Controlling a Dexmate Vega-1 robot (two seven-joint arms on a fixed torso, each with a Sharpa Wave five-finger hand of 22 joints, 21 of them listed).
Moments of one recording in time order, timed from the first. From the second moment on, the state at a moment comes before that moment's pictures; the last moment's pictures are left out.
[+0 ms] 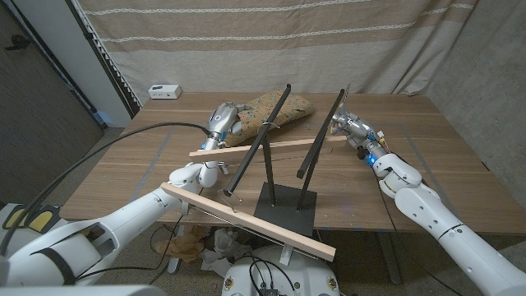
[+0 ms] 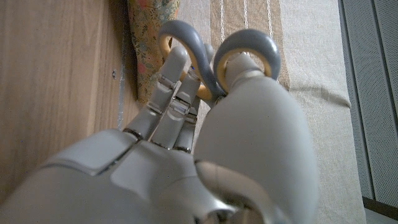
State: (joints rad) left arm 0.67 0.62 0.77 -1.36 0.64 0.03 0.76; left_hand 0.62 0.17 0.88 0.05 0.25 0.71 -0.22 0.39 0.24 0.96 -0.21 0.36 0.37 0.71 -0.07 0.20 0.23 0.34 -0.04 0.44 0.20; right arm -1.07 -0.59 -0.25 -1.68 0.93 0.15 0.03; right_hand 1.20 0.01 0.28 -0.10 0.20 0.85 -0.06 1.58 1.25 0.86 0.03 0.43 0.55 1.09 -0.15 0.25 0.32 0.62 -0.06 1.29 0.17
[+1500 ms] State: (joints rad) left arm 0.68 0.62 0.76 -1.38 0.64 0.06 0.76; left_hand 0.61 0.17 0.88 0.05 0.25 0.71 -0.22 0.40 0.24 0.96 -0.21 0.35 0.38 0.71 -0.07 0.20 0.22 0.34 -0.04 0.44 0.20; right arm -1.05 -0.66 -0.28 -1.72 0.88 0.13 0.09; right_hand 0.95 0.00 -0.05 -0.09 0.43 0.91 -0.05 1.54 1.20 0.84 0.01 0.31 0.31 0.93 -0.11 0.36 0.29 0.73 -0.07 1.00 0.18
